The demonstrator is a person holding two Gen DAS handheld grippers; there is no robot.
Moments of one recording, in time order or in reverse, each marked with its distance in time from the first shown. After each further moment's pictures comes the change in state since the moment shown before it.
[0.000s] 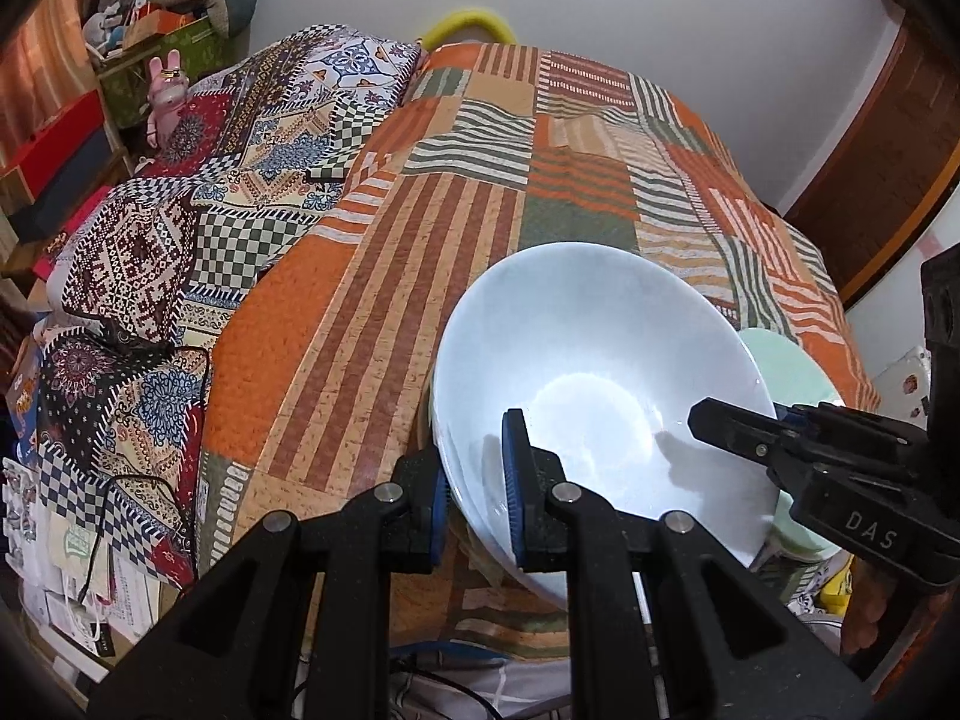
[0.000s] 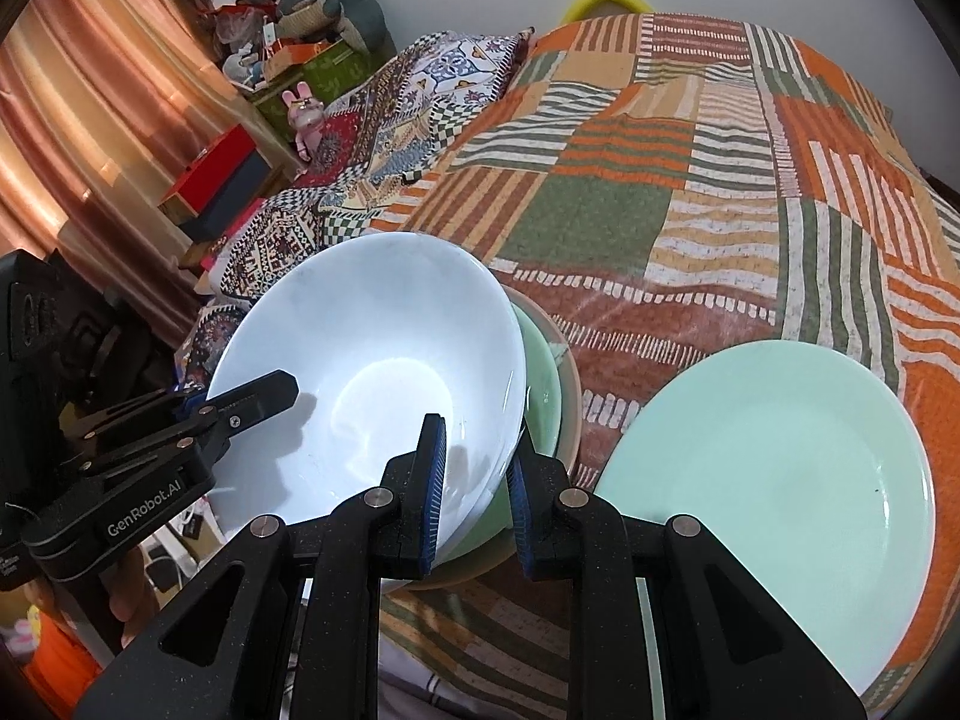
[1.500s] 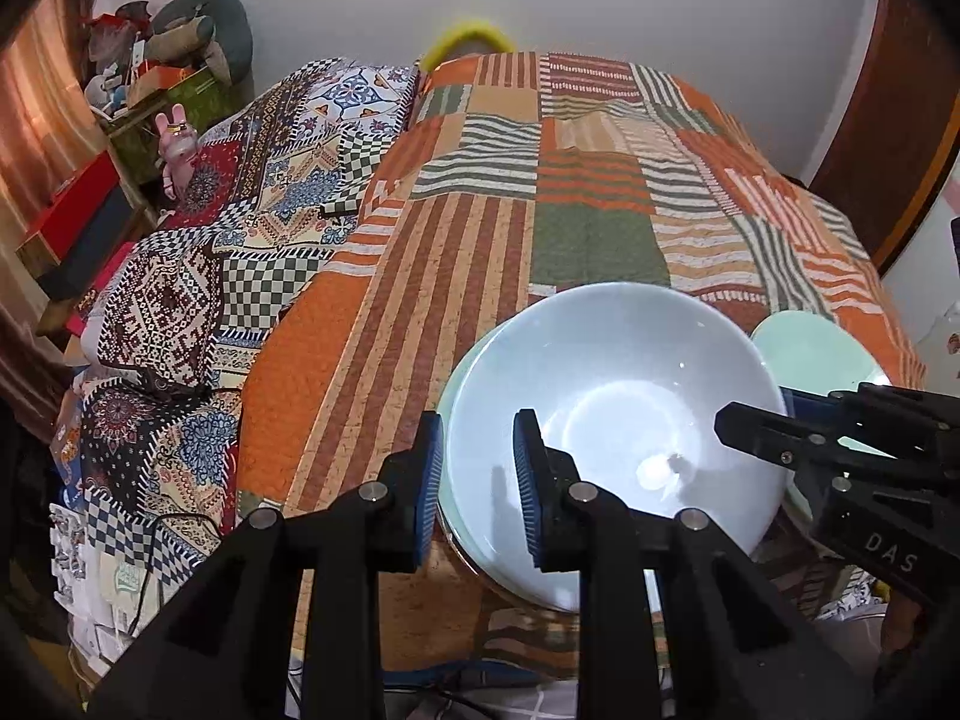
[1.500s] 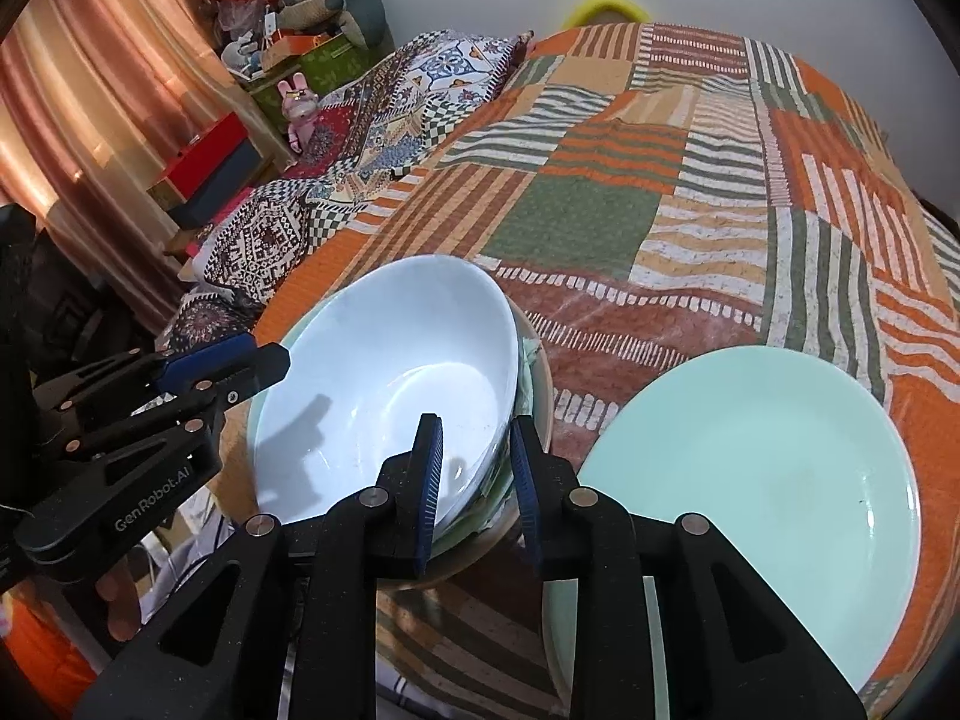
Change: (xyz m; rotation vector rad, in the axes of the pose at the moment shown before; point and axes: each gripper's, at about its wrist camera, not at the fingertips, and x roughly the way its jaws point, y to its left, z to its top) left arm 0.001 -0.017 0.004 0.108 -0.040 0.116; right arm 0.000 0.002 -0.003 -0.048 -0.011 -0.052
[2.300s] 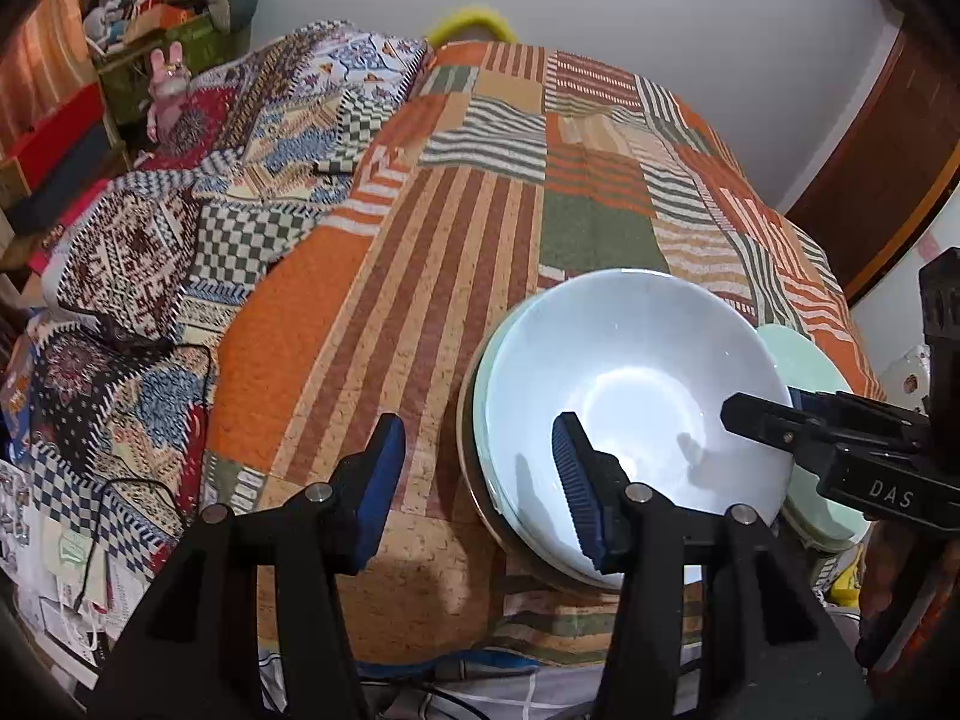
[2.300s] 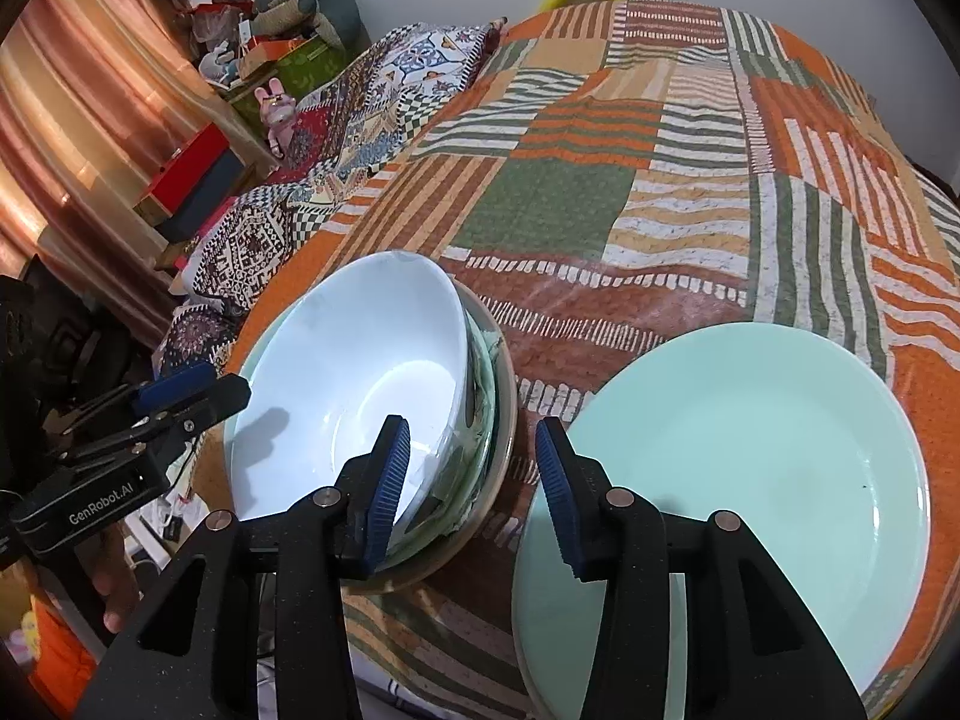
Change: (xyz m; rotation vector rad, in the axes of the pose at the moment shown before) left arm 0.013 0.035 -0.014 -0.114 0.038 -0.138; right arm 0.009 -0.017 0.000 0.070 0.033 0.010
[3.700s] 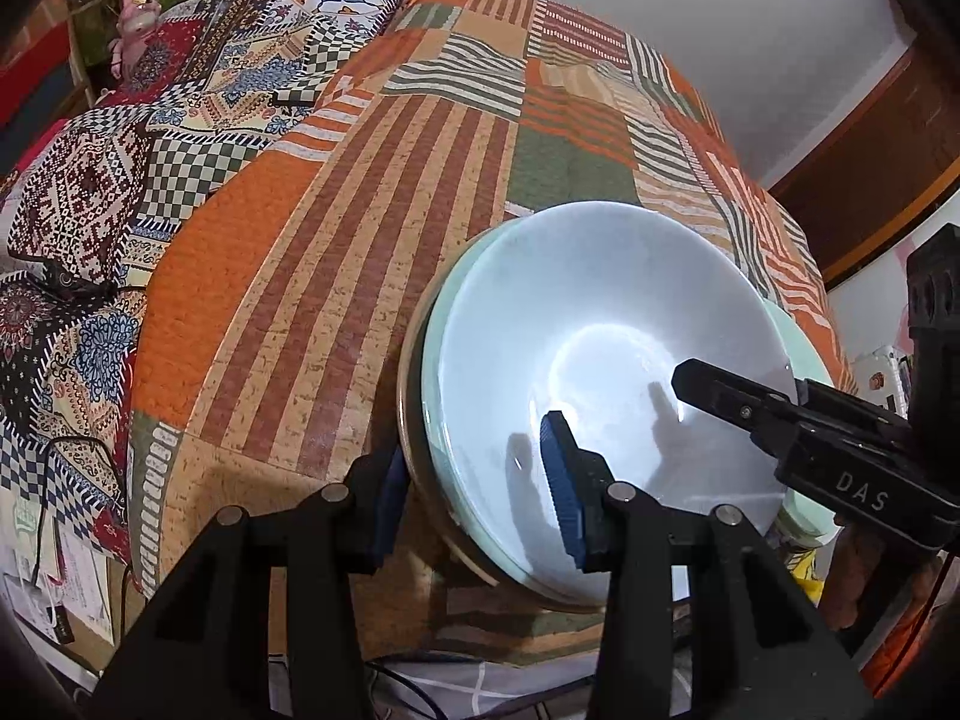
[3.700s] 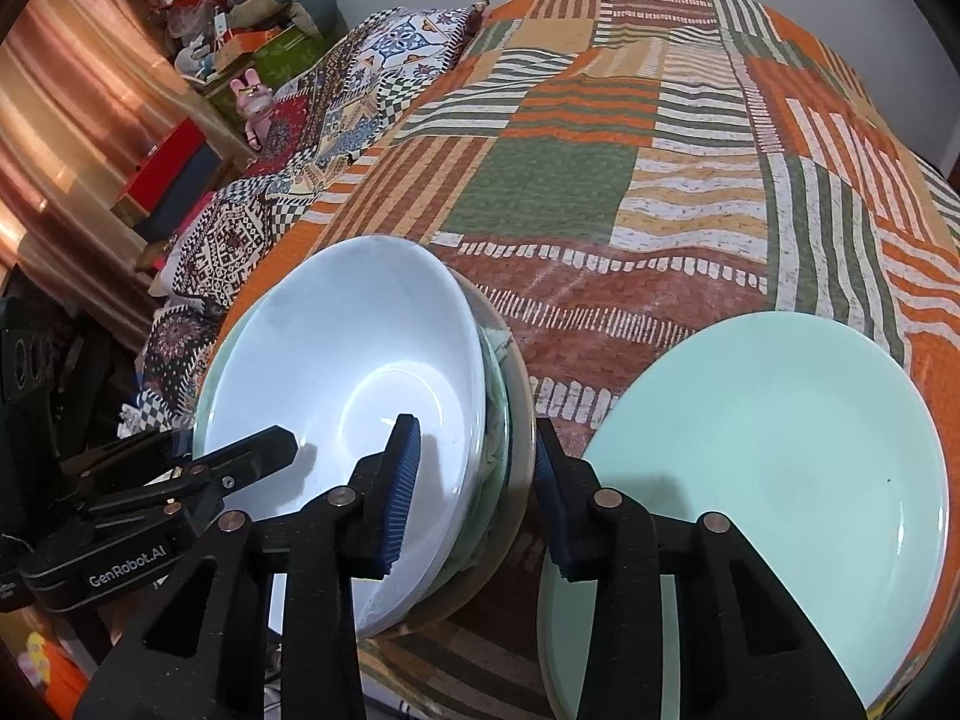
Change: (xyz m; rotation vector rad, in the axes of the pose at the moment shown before) left arm 0.027 -0.007 -0.005 -0.056 0.123 -0.097; right arm 0.016 0.005 0.004 0.034 0.033 -0.037
